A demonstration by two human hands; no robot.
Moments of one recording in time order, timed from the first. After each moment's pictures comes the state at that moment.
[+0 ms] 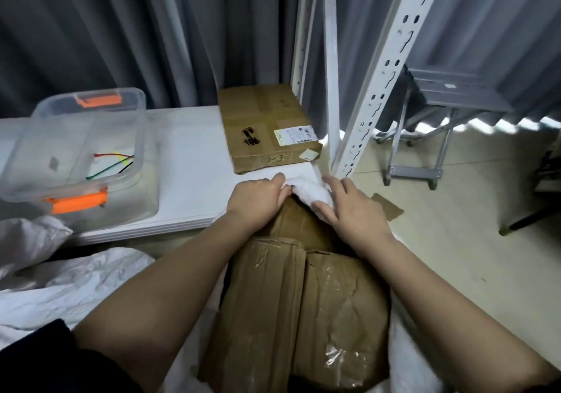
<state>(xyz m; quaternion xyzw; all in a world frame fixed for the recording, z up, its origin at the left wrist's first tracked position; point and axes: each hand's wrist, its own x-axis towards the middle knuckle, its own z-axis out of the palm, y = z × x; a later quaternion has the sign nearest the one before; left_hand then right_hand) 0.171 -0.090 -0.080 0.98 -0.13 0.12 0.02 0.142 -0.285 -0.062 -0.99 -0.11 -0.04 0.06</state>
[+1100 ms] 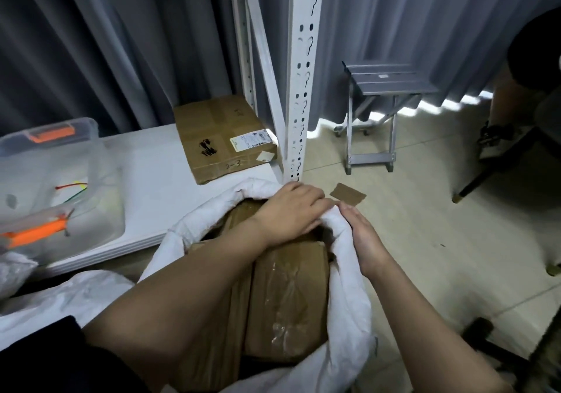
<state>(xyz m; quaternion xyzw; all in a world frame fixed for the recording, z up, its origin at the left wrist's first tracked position) 0.136 -0.210 -0.054 0.86 -0.49 0.15 0.00 0.075 -0.372 -0.084 -0.54 0.16 0.06 0.82</state>
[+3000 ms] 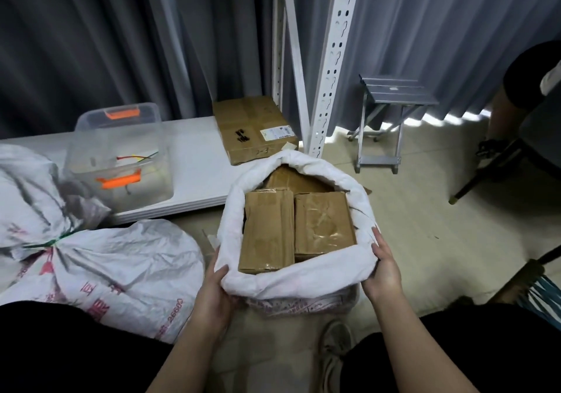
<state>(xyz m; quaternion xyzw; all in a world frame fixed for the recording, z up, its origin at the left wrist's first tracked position) -0.113 -0.063 -0.110 -0.32 -0.62 -0.10 -0.71 -0.079 -0.342 -0.086 -0.43 0.28 -0.07 0.86</state>
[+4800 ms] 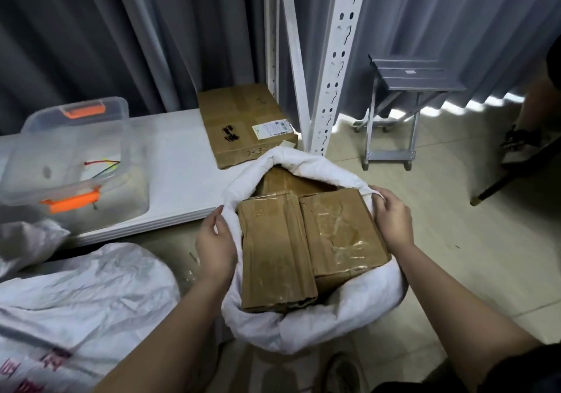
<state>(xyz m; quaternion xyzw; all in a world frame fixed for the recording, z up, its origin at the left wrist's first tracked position) 0.053 -0.099 -0.106 -0.77 -0.27 -0.15 -0.56 0.089 -0.390 -0.097 -0.88 0.18 -0.11 0.43</state>
